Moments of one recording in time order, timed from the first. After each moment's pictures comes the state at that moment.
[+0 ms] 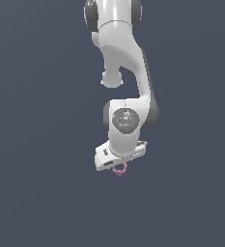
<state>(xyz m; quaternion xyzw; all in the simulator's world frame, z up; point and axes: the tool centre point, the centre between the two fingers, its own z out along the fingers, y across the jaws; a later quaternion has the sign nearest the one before) 0.102 0.034 0.085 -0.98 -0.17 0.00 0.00</state>
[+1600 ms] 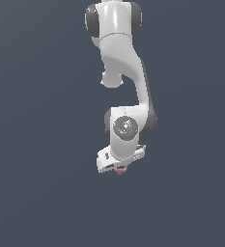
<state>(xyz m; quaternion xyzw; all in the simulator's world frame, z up) 0.098 0.037 0.049 -0.98 -0.17 0.00 0.00</state>
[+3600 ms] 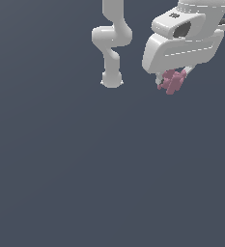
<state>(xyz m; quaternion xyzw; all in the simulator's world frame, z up) -0.030 0.174 0.401 -0.98 -0.18 0.00 0.00</state>
